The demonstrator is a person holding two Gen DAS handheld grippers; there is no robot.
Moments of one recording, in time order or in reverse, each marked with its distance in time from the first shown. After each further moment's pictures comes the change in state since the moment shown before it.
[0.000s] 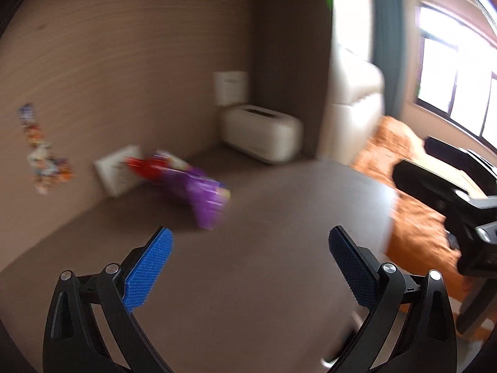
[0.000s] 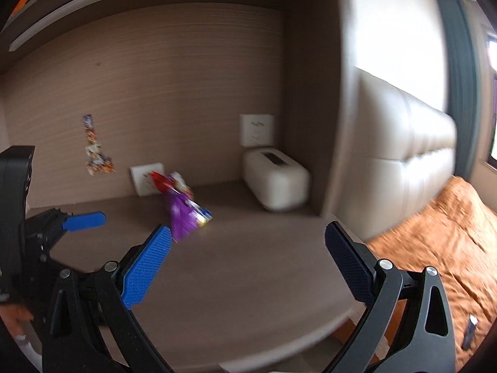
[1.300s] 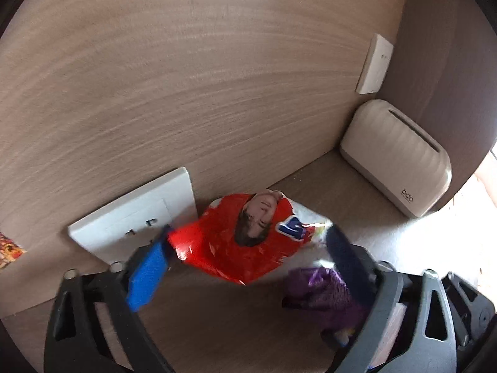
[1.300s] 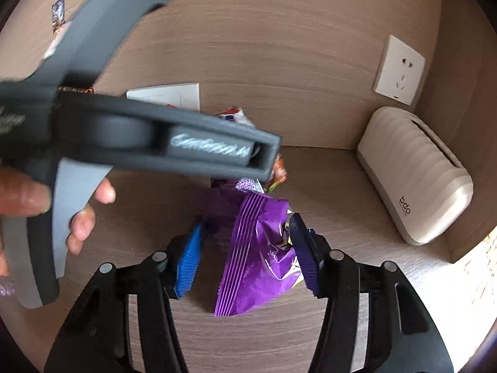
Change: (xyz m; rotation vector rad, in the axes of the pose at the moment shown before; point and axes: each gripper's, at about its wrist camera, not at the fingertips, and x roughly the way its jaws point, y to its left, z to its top) left arm 0.234 0.148 0.085 -0.168 0.228 0.051; right arm 0.253 0.105 0.000 -0.201 0.335 0.152
